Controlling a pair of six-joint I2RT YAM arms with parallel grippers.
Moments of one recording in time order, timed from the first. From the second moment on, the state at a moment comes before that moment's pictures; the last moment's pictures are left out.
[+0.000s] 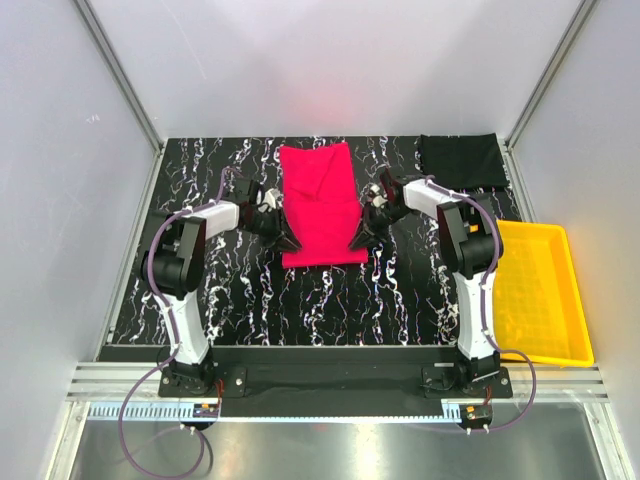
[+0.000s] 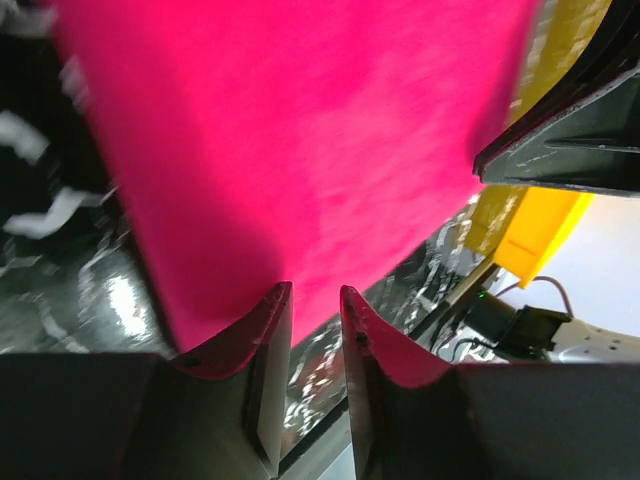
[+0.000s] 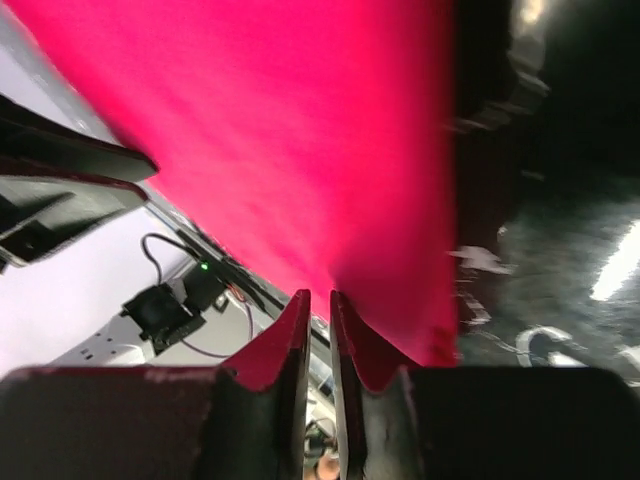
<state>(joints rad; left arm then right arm) -0.22 1.95 1.21 -0.40 0.73 -0.53 0.31 2.23 1.61 -0.75 -0.74 0.55</state>
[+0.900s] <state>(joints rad) -0.18 1.74 1.08 -0.33 0.77 -0.52 0.30 2.01 1.44 -0.61 -0.74 0.61</state>
